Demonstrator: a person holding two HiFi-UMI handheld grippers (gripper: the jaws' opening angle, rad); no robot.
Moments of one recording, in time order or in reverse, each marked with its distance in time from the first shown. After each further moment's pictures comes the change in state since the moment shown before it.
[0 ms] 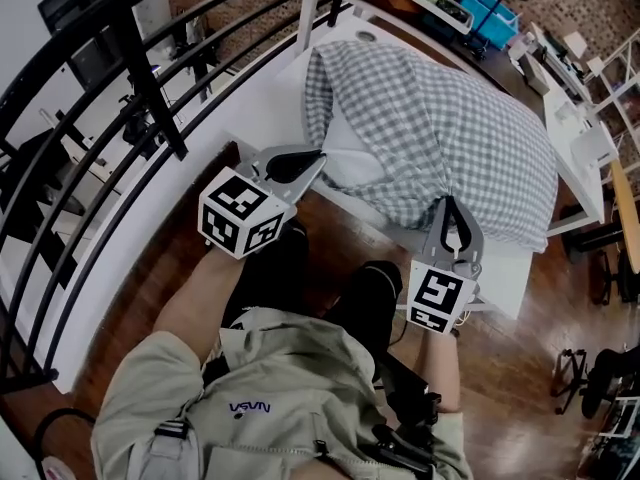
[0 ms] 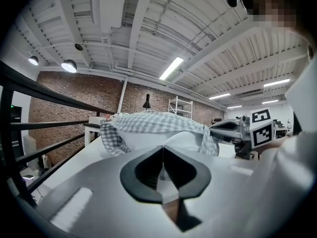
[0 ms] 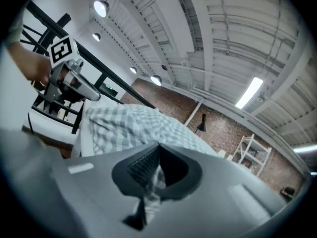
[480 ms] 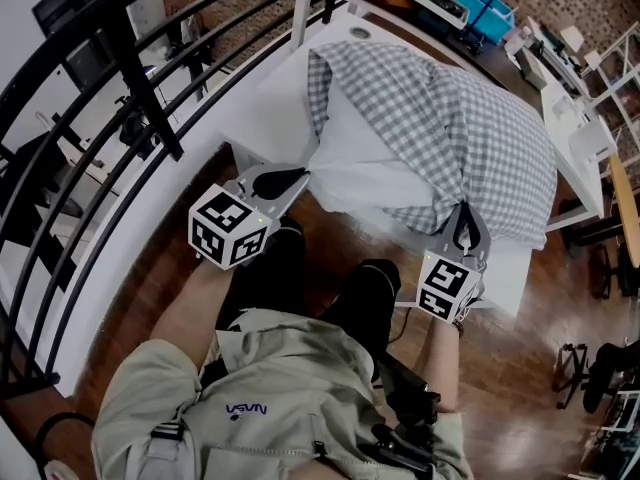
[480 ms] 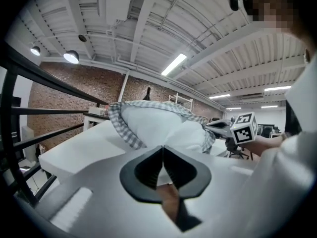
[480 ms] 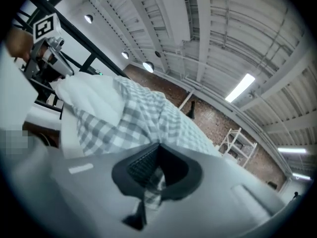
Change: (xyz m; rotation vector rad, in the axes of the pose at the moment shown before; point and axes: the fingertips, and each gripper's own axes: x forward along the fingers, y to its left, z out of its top) left arm -0.010 -0.002 -0.042 -0.053 0.049 -0.026; right arm 0.011 -0.033 -0.070 -0.015 0.148 -0.118
